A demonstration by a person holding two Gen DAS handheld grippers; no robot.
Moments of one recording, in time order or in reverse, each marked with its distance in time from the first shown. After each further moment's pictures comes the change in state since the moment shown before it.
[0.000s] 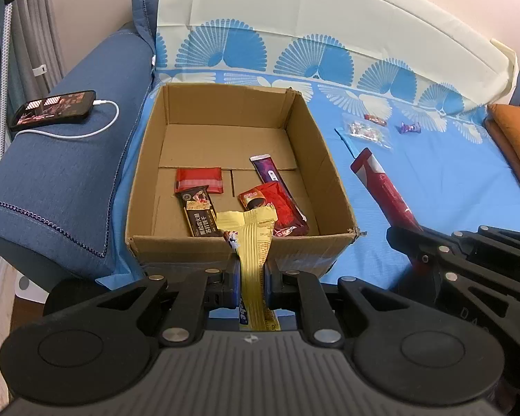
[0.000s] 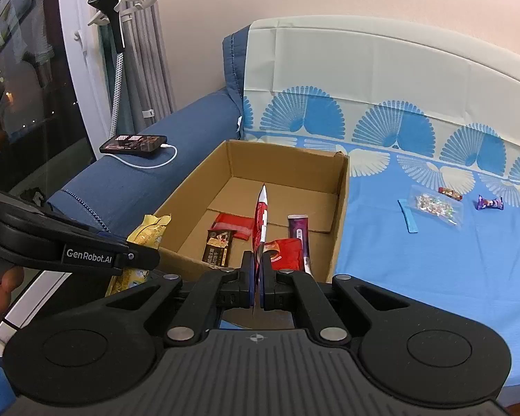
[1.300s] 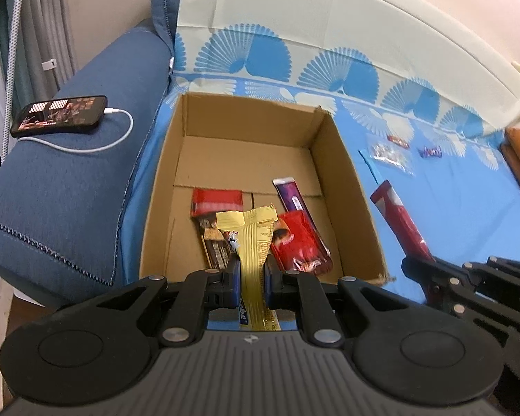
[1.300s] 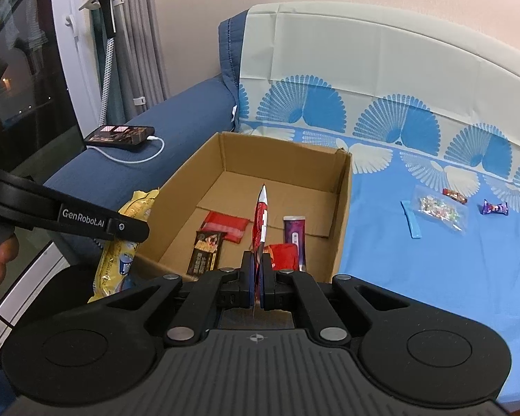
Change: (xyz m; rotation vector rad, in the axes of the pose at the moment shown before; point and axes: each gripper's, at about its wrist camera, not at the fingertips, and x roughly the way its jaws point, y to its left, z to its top) left arm 0.036 0.030 0.045 -0.072 -0.007 0.021; right arm 0.043 -0.005 0.023 -0.019 0.053 -0.015
